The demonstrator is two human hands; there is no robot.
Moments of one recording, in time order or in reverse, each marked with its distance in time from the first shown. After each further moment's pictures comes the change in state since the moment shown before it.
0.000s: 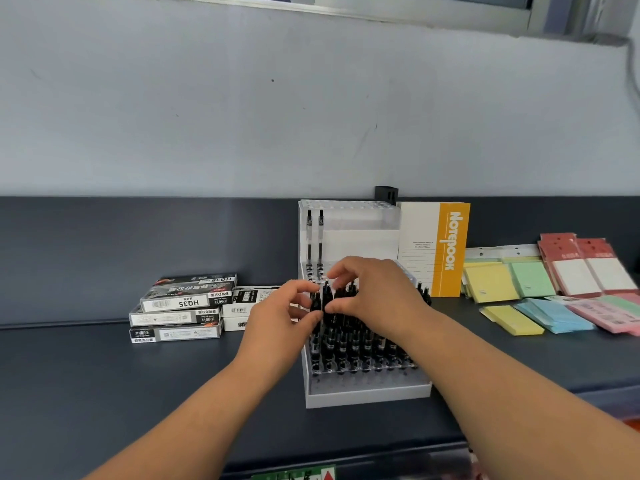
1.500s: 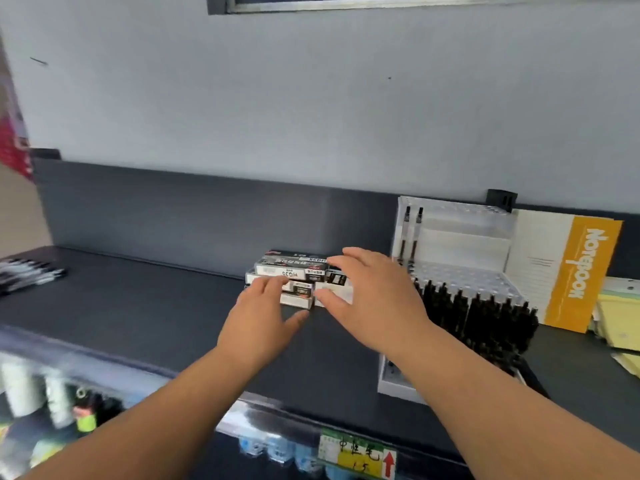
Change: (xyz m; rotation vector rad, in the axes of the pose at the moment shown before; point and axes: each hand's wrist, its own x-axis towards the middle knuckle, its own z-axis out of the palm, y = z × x) left_hand -0.053 -0.030 -0.090 0.710 0.179 -0.253; right_hand -0.006 -0.073 0.044 -0.126 0.007 -0.390
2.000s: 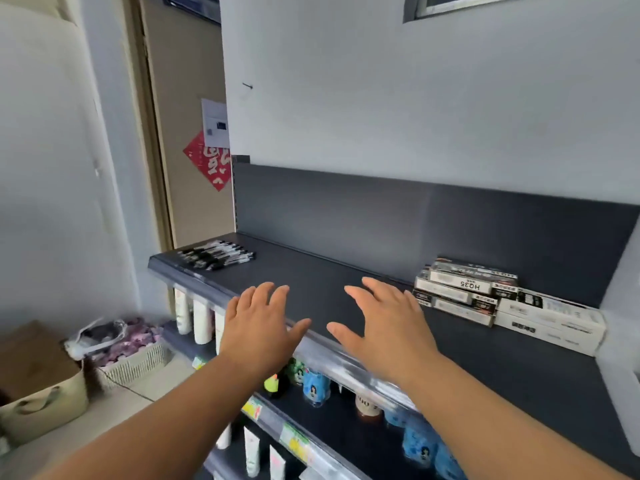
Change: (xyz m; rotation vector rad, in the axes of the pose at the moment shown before) left_hand -0.077 -0.214 -0.131 0.439 0.062 -0.299; right_hand 0.028 -0.216 0.107 0.147 -0.222 -0.214
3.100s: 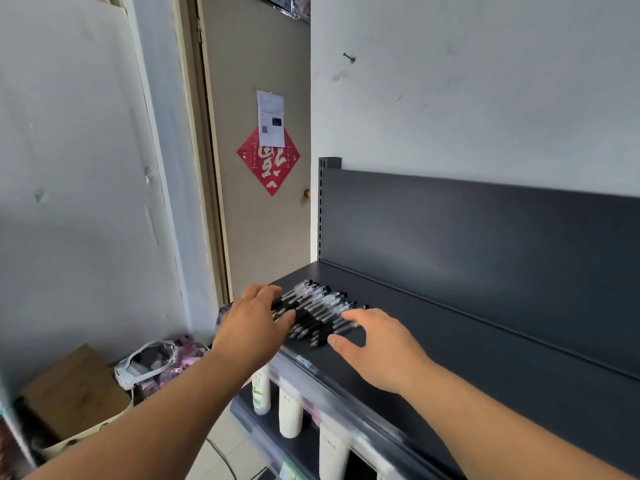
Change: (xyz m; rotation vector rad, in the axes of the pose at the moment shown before) left_hand 0.238 -0.297 0.045 -0.211 0.006 -0.175; right_hand 0.308 -0.176 0.167 0.384 -0.216 0.000
